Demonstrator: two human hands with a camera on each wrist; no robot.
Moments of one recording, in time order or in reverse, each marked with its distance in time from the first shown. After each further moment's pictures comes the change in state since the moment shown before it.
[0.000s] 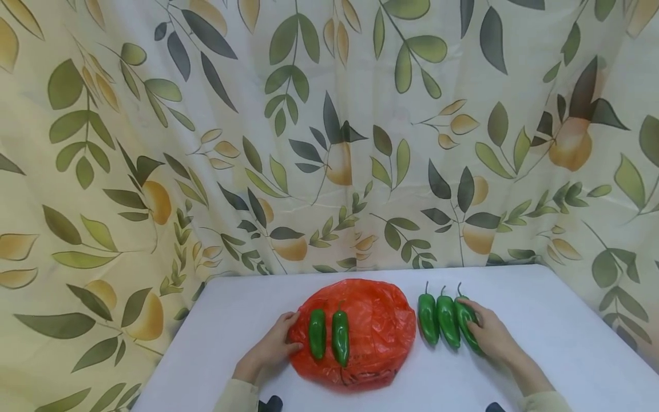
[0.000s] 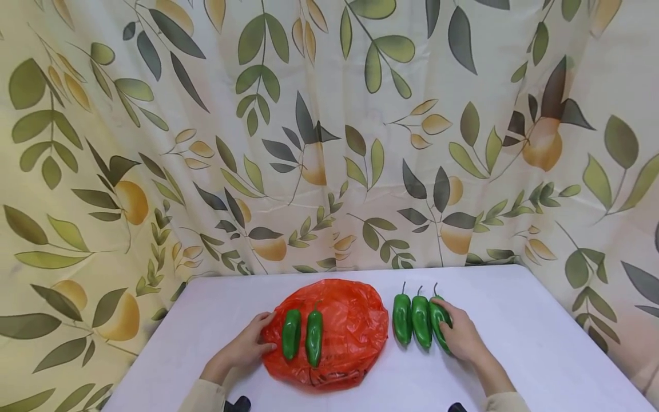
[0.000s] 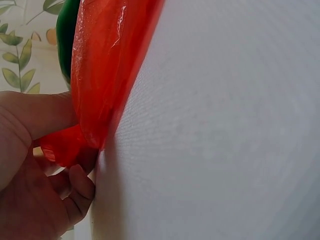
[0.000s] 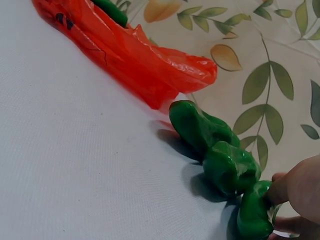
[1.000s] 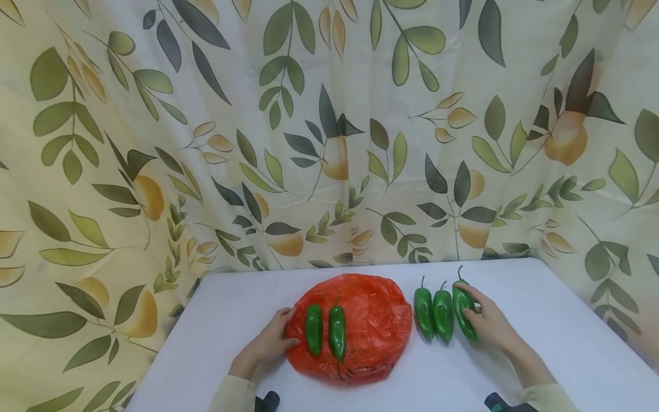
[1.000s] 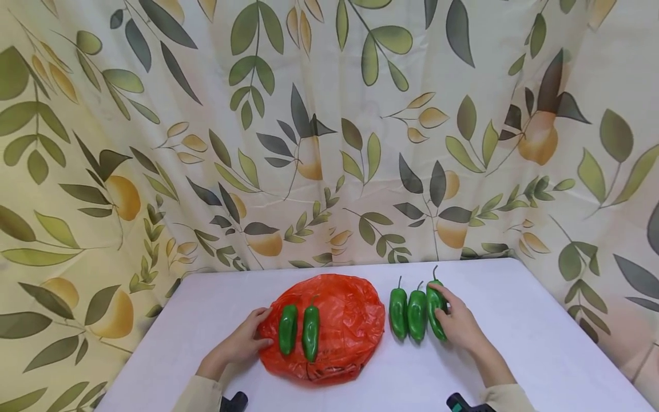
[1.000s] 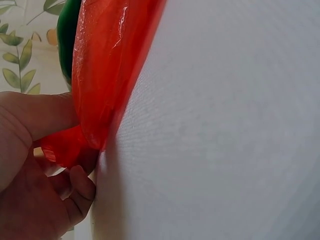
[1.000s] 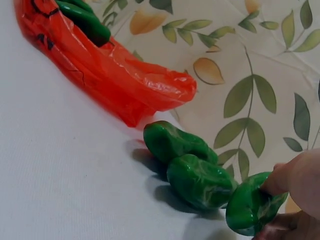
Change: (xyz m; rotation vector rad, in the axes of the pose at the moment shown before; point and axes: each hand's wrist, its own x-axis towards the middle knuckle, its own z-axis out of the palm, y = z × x) left_hand 0.000 -0.002 0.000 0.016 -0.001 0.022; right_hand -0.006 -0.017 -0.015 0.116 0.009 0.010
